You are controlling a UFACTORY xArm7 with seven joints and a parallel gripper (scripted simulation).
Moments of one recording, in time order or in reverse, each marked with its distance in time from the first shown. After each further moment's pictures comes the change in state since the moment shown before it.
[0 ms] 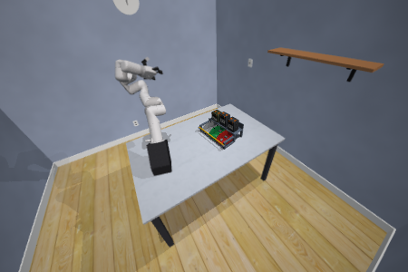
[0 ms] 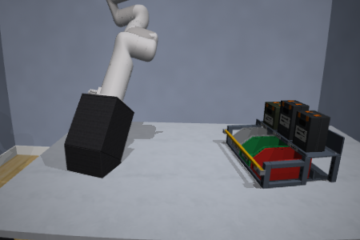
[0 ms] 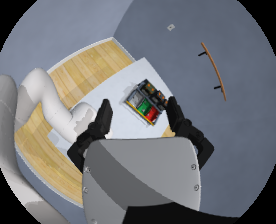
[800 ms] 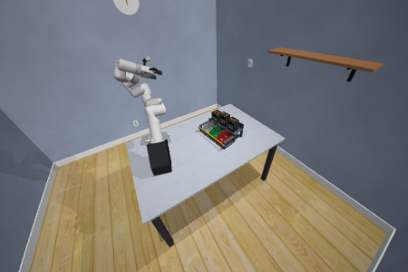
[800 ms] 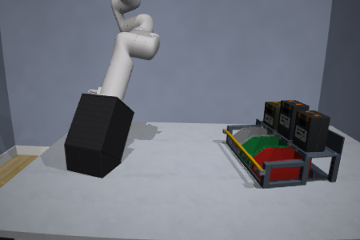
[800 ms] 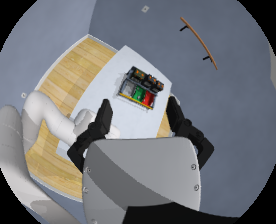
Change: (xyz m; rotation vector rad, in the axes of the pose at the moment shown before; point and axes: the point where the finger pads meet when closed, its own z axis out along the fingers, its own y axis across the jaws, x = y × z) arm 0.000 0.001 0.000 -0.217 -0.161 0.160
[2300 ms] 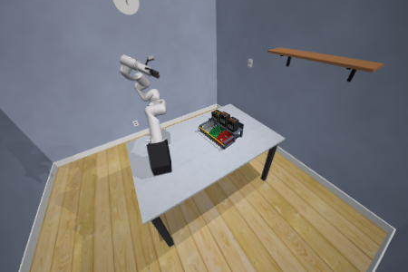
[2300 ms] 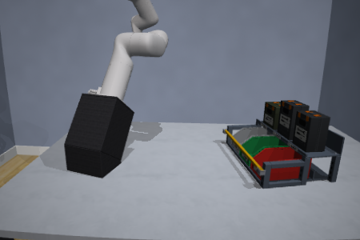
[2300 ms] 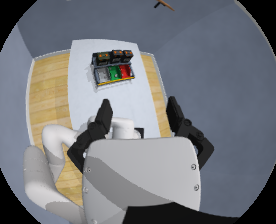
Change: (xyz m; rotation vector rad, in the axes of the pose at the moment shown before) arm 0.001 -0.001 0.000 -0.495 -0.362 0.350
